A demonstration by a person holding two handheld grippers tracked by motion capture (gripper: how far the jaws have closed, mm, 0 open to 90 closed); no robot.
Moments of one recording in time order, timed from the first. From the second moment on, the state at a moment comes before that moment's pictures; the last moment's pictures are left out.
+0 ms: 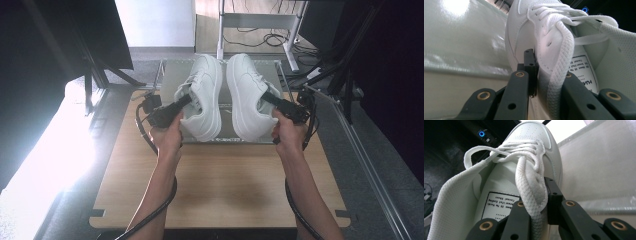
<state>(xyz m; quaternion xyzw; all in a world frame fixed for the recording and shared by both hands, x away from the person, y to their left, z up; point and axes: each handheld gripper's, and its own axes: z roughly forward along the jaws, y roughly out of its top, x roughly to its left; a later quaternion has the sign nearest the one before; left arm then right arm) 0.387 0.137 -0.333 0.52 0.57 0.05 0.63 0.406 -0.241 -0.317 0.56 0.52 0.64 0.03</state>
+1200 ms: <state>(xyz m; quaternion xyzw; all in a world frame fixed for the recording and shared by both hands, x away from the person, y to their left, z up) 0.475 0.131 -0.326 0.53 0.61 0.06 0.58 0.490 -0.222 -0.318 0.62 0.51 0.60 0.05</state>
